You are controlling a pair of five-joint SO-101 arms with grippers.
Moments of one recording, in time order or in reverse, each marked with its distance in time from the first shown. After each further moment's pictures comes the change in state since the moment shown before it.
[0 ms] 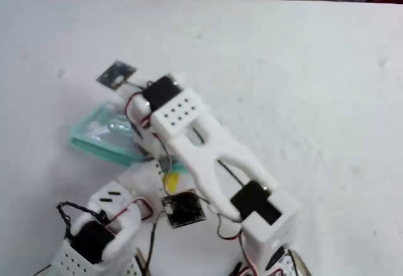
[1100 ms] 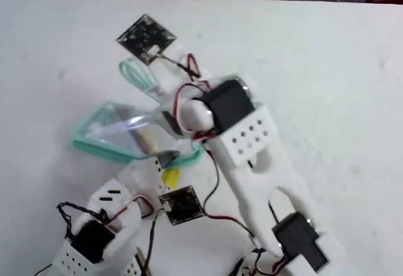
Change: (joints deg) left arm -0.1 -0.3 0.5 -3.5 2.5; right arm 6.7 -25.0 -3.8 0.1 2.4
